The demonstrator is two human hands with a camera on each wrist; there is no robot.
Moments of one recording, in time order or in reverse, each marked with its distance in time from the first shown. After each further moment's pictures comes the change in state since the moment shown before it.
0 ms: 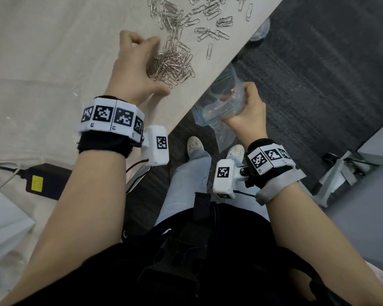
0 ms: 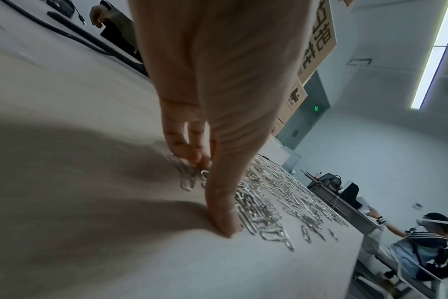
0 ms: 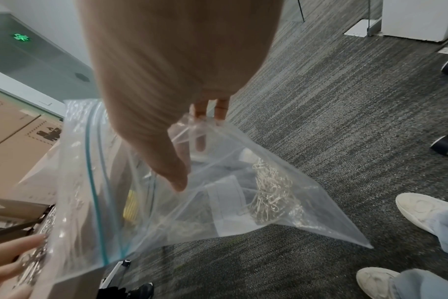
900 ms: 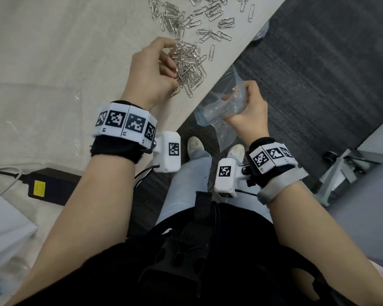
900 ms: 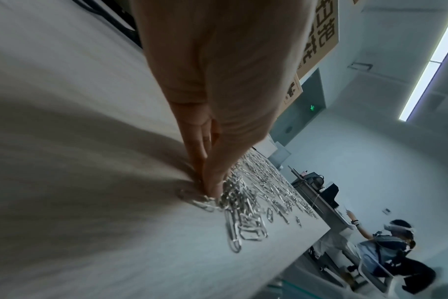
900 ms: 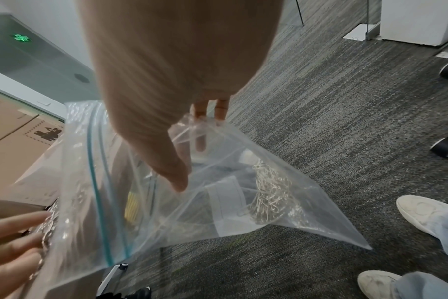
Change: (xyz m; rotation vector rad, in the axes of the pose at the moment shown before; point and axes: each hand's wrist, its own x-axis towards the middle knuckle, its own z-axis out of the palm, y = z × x) left_hand 0.005 0.011 0.017 -0.340 0.021 0.004; right_hand 0.004 -0.001 0.005 -0.018 0.017 -0.015
